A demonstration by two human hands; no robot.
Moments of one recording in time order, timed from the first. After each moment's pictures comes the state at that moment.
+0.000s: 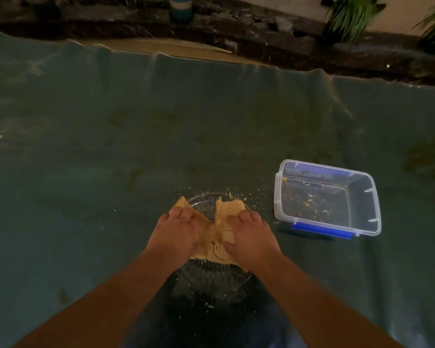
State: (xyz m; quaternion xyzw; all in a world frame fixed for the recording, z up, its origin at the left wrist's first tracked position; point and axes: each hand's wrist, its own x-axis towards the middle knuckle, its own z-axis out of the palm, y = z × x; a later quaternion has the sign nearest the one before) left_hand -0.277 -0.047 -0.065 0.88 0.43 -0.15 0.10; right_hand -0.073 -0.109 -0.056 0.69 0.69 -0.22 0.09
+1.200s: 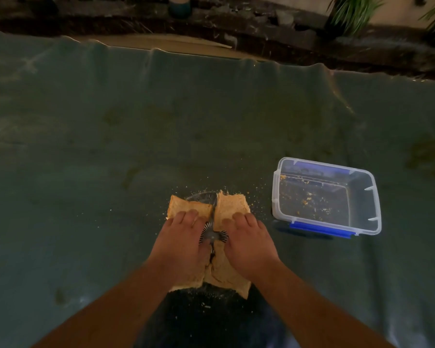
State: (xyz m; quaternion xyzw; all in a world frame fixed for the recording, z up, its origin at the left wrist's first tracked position) left_hand -0.268 -0.067 -0.081 0.89 0.44 -0.03 0.14; right_hand -0.072 -0.124 -0.067 0.67 0.72 -0.18 0.04
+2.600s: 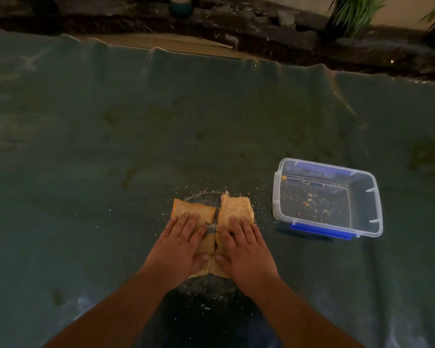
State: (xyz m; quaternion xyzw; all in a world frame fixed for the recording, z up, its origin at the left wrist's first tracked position) left_hand -0.284 -0.077 -0.101 0.90 0.38 -0.16 0.11; right_hand -0.074 -0.149 -0.101 0.65 0.73 -0.19 0.11
